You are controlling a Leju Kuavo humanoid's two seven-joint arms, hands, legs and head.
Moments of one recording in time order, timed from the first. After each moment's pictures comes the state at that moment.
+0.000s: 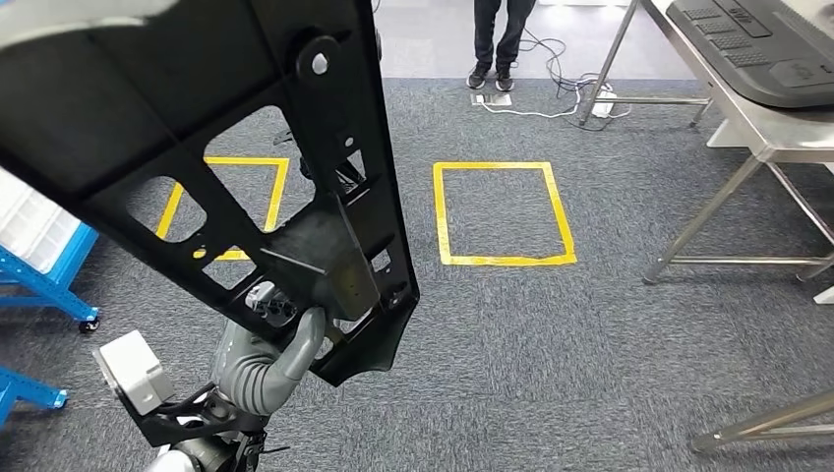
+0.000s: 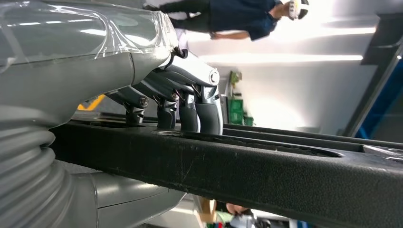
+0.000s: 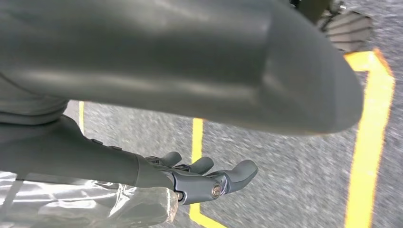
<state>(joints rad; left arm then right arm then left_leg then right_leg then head) -0.35 0.18 -0.91 -1.97 0.47 0.37 -0.20 -0.10 -0.03 1.01 -0.21 -0.90 -0.31 0.00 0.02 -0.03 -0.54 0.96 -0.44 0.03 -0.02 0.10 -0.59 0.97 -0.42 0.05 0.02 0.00</state>
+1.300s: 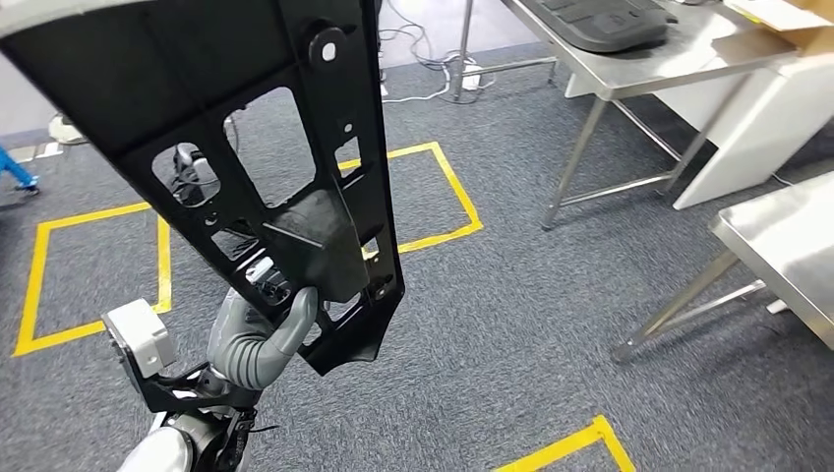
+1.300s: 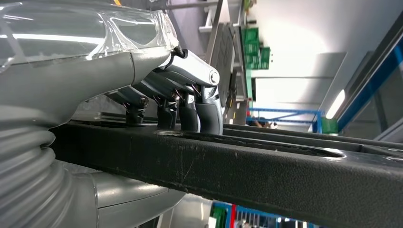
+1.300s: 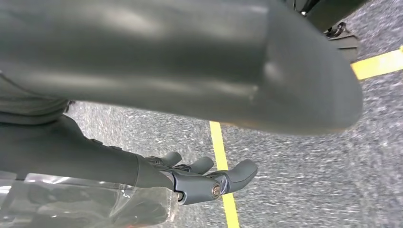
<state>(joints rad) -0.38 0.22 -0.88 -1.94 0.51 0.36 -0.16 -0.10 -0.01 1.05 -0.21 -0.90 -0.31 -0.02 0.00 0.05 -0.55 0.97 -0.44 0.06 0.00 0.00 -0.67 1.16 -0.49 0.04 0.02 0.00</state>
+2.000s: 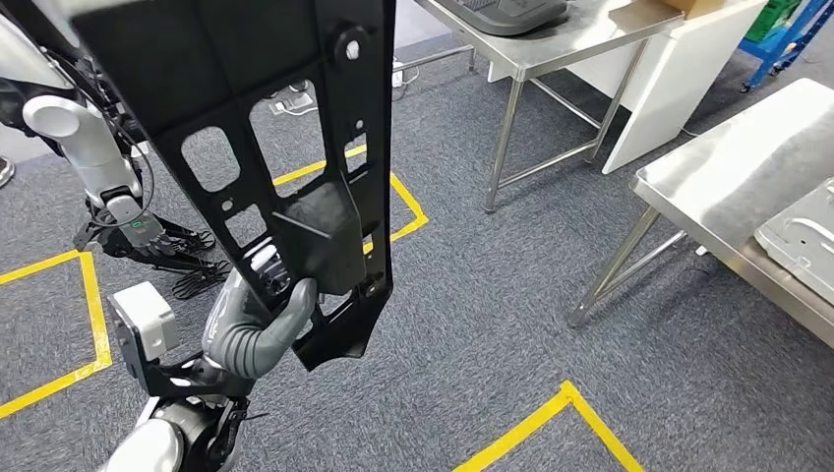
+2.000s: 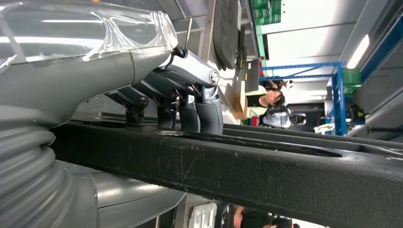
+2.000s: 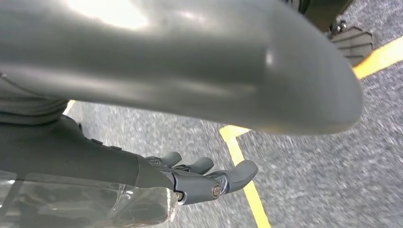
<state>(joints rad) -0.43 0.24 -0.87 -1.94 0.50 0.35 -0.07 -0.10 0.00 1.05 -0.21 -0.94 -0.30 0.01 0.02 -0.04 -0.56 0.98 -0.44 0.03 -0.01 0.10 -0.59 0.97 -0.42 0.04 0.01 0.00</state>
